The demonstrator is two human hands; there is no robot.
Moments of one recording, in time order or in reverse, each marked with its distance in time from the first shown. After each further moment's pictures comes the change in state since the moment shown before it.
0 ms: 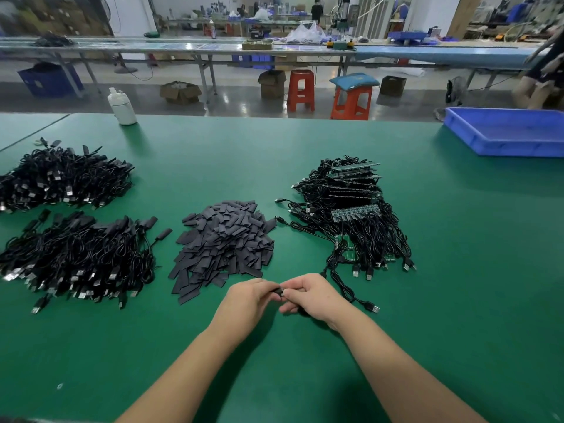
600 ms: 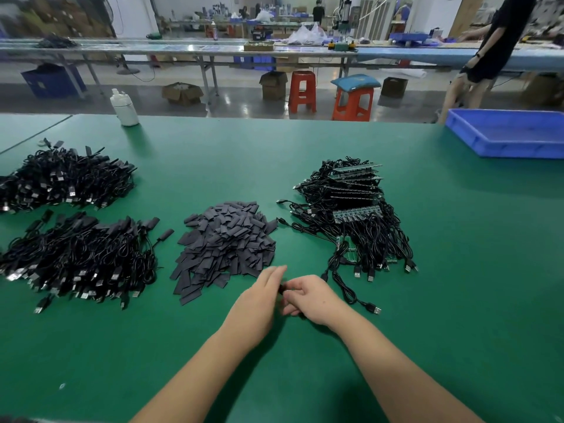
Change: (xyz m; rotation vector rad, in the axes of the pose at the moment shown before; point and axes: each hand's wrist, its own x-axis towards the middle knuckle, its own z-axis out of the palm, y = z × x) left_hand 0.001 0.008 0.018 0.126 -0.083 -0.074; right_hand -0.002 -0.007 0.006 -0.146 0.025 0.014
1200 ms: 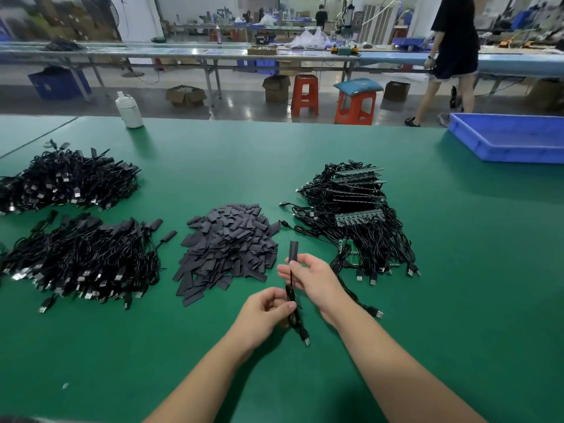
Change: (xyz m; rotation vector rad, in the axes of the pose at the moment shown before) left_hand -0.011 0.014 0.000 -1.098 -0.116 -0.436; right_hand 0.010 -0.017 -0.007 0.405 0.171 -0.085
